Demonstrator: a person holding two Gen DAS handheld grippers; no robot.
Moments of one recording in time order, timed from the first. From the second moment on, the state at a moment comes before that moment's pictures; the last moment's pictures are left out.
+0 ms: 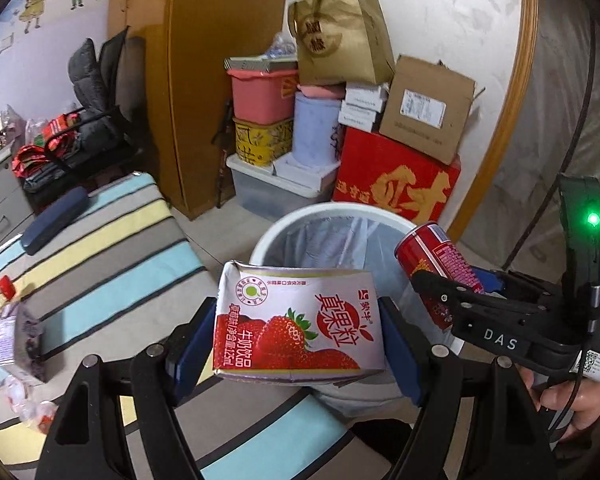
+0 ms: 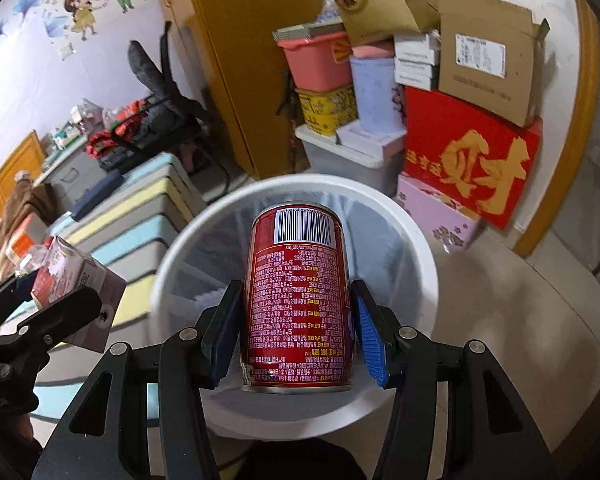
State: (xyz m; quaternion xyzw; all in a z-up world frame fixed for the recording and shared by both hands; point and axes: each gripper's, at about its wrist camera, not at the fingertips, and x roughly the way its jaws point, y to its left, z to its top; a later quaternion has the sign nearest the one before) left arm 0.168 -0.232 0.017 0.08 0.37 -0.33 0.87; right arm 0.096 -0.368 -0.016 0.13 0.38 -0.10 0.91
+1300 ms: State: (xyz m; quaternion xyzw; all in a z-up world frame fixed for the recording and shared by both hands) left arm 0.164 -0.227 0.017 0.07 0.37 -0.33 0.87; right arm 0.094 -0.370 -0.011 0.14 0.37 -0.12 0.91
